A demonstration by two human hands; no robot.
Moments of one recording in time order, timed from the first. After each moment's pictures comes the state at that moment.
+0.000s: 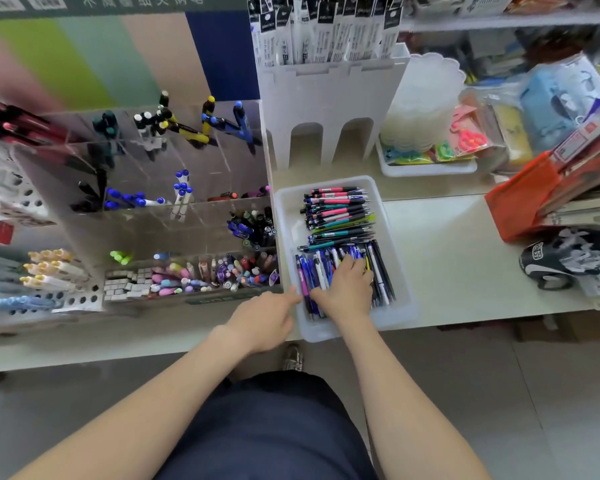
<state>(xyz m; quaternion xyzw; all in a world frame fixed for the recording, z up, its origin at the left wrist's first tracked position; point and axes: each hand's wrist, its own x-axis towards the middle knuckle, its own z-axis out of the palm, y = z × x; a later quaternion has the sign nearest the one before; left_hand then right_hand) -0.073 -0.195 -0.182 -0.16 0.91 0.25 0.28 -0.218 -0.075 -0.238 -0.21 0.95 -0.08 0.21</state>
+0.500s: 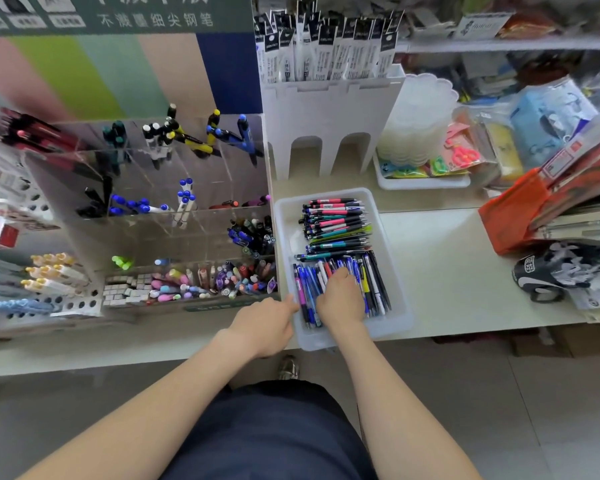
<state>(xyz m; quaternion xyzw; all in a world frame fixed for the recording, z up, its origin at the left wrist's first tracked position) -0.079 -0.192 -0.182 -0.18 0.91 0.23 0.29 -0.217 -0.080 -0.244 -0.22 0.95 -0.09 0.21</state>
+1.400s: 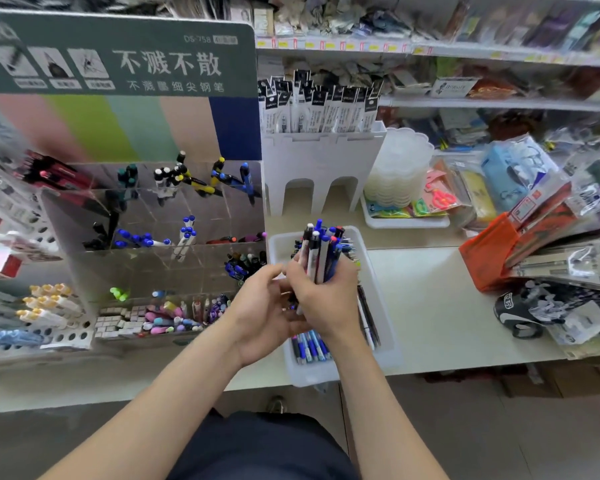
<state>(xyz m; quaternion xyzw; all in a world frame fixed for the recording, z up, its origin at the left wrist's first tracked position) -0.114 -0.188 -0.058 -0.31 0.34 0.89 0.01 -0.197 -0.103 -0.061 -0.21 0.70 -0.66 0.19</state>
